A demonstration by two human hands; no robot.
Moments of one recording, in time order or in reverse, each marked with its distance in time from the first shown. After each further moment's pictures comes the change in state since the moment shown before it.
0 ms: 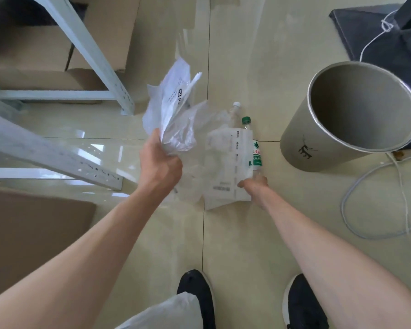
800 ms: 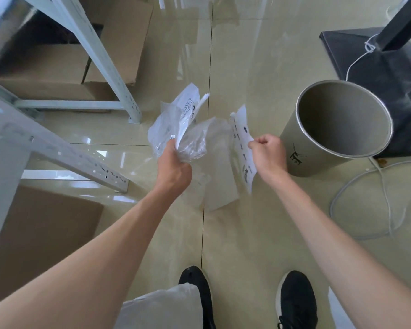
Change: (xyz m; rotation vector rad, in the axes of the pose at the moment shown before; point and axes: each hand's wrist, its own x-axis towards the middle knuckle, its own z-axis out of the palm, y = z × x) left_hand -0.023 0.018 -0.005 -0.008 -0.154 -0.046; right_hand -0.119 -0.076 -0.068 0.031 0.225 -0.604
